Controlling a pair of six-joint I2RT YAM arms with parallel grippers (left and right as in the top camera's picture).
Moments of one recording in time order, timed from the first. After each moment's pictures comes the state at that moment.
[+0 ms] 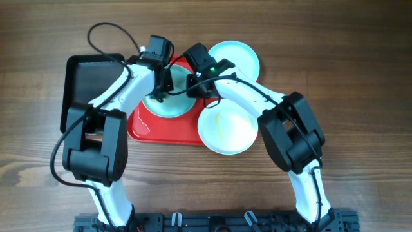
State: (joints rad) left arm -0.26 1.98 1.35 -0.67 -0.15 -0.38; right arm 0.63 2.23 1.65 -0.62 -0.06 0.60
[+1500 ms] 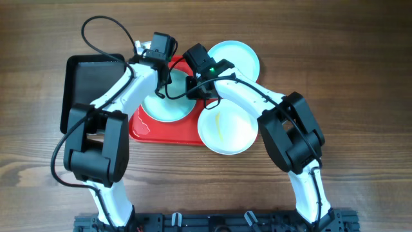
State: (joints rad) left arm -0.27 1.98 1.39 -0.66 -0.40 -0.50; right arm 0.63 2.23 1.65 -0.63 -0.08 0.57
